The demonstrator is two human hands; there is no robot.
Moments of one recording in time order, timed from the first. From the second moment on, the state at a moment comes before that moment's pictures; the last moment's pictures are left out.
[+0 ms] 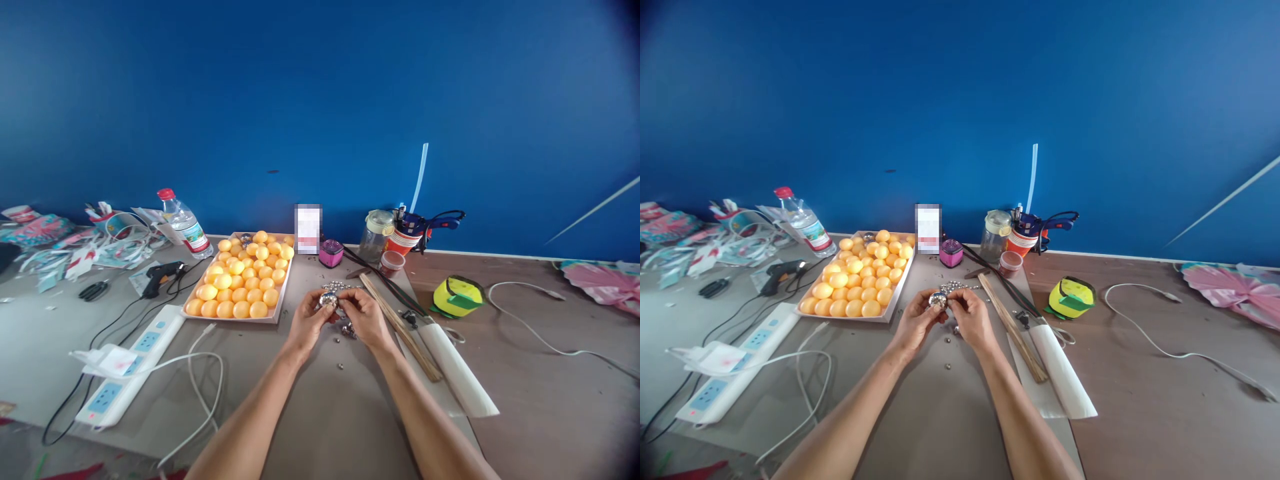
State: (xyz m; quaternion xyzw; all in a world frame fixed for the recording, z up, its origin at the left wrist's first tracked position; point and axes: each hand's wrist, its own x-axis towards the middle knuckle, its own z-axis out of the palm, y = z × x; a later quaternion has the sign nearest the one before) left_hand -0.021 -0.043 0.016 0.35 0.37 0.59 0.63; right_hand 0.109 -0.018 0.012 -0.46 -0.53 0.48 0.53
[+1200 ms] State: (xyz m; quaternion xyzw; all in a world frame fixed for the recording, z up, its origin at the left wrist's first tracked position) left_hand -0.024 -0.038 0.003 0.44 0.43 0.58 0.54; right_hand 0.111 -0.022 0.019 -0.42 -0.47 0.58 0.51
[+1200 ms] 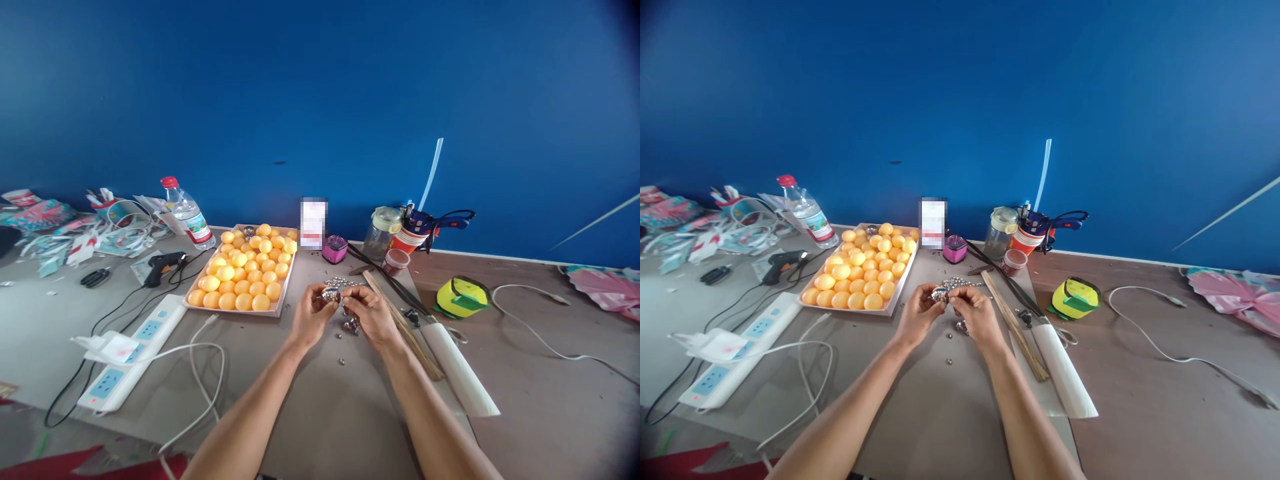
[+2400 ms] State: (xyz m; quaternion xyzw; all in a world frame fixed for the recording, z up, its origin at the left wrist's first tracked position) left_hand -0.022 -0.045 0.006 0.56 0.52 0.51 0.40; right_hand 0.113 -0.025 0.018 -0.47 -0.47 0.60 0.44
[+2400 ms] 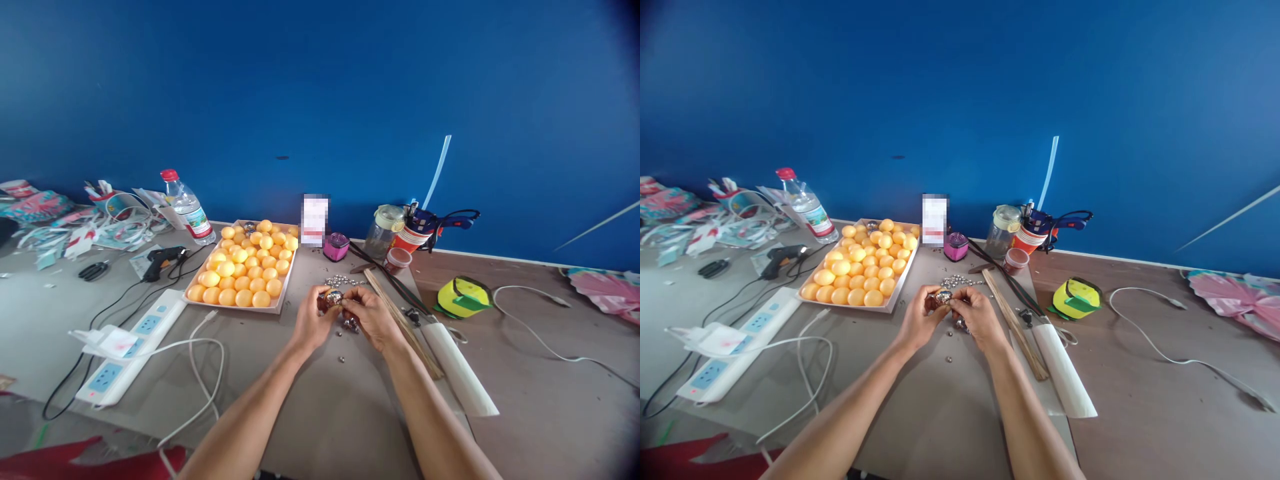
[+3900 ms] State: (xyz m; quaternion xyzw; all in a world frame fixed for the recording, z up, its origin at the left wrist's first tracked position) left_hand -0.025 -0.042 0.016 0.36 0.40 0.57 0.62; right_hand 0.121 -0.015 0.019 -0.41 -0.39 0.64 0.52
